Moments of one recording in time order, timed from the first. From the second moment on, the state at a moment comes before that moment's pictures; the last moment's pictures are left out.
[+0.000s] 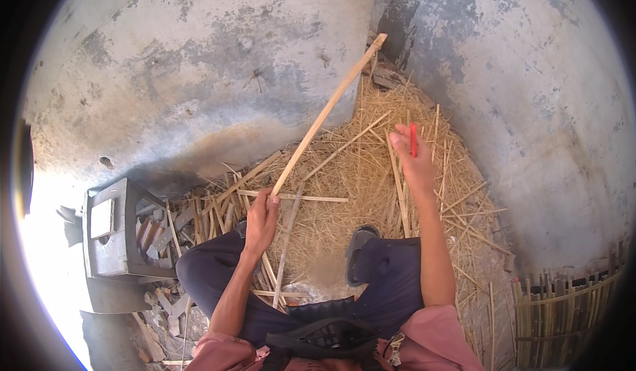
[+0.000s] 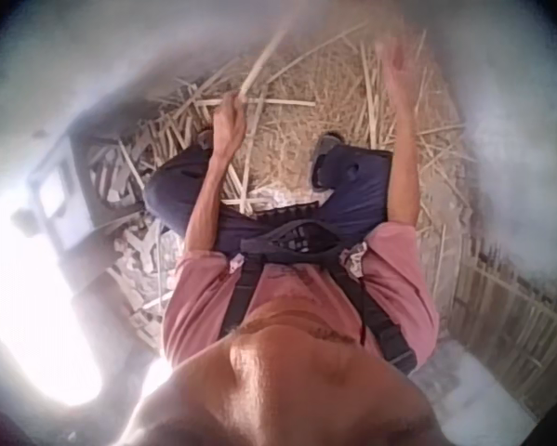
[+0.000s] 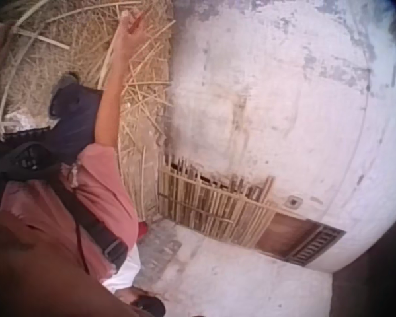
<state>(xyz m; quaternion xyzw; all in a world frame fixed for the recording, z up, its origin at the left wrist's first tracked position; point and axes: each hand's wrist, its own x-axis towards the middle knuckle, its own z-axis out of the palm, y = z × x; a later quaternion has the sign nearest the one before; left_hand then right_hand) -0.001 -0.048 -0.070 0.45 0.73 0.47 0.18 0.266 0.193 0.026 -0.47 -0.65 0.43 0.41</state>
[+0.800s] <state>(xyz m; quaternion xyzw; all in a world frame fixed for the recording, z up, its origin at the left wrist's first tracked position) -0.014 -0.062 -0.077 0.44 0.76 0.44 0.21 0.284 0.224 0.010 -0.46 -0.74 0.19 0.45</state>
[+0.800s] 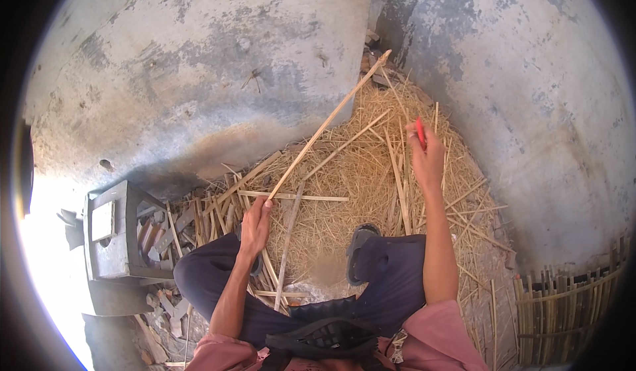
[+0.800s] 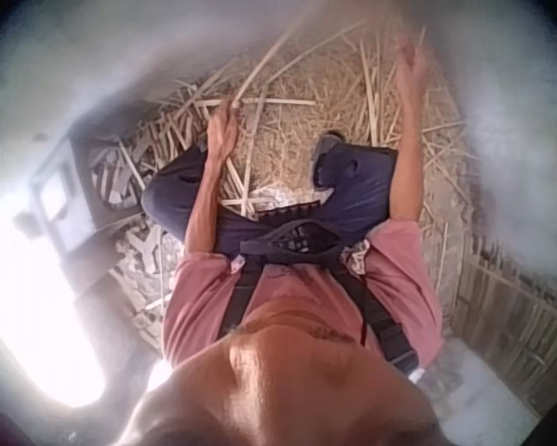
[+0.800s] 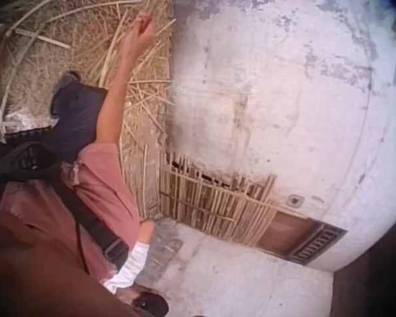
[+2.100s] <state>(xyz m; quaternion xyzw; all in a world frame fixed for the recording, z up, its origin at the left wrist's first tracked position) 0.004 -0.045 -0.072 0.42 0.67 0.48 0.39 0.202 0.099 0.015 -0.13 -0.88 0.21 0.41</state>
